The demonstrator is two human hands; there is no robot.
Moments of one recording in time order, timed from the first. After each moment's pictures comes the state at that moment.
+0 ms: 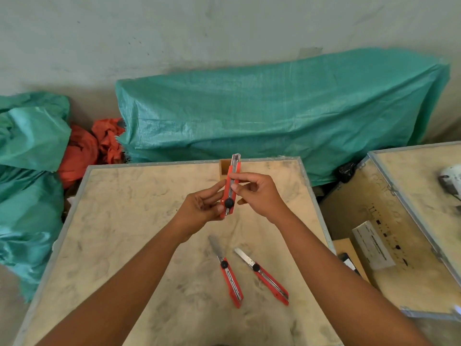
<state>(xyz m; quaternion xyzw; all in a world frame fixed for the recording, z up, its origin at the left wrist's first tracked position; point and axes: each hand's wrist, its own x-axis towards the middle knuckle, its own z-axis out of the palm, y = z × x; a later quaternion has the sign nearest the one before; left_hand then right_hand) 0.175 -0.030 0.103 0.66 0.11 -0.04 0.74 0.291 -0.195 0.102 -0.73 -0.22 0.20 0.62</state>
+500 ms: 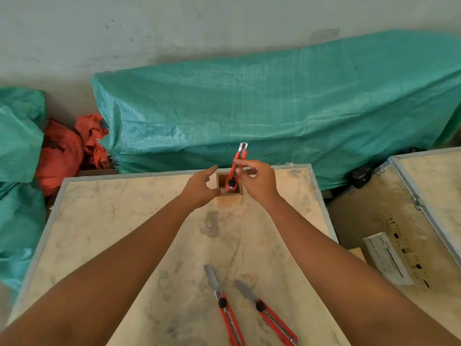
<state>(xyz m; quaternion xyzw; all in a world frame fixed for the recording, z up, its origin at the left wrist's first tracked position) 0.350 0.033 0.041 0.85 0.21 -0.07 0.48 0.437 -0.131 0.028 -0.83 -0.18 0.05 0.52</state>
